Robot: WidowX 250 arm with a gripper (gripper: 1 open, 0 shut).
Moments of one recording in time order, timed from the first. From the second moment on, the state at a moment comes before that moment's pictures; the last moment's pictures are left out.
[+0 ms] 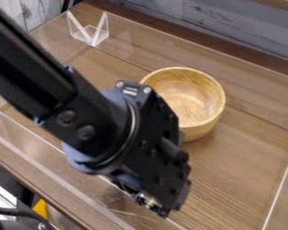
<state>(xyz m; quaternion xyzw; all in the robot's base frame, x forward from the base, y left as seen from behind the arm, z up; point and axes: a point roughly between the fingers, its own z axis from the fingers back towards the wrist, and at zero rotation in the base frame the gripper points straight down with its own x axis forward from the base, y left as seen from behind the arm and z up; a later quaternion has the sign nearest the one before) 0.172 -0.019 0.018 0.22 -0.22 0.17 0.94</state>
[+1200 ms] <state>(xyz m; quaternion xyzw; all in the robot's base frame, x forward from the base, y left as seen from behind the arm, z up) 0.174 -0.012 0.020 0.21 -0.23 0.08 0.95</state>
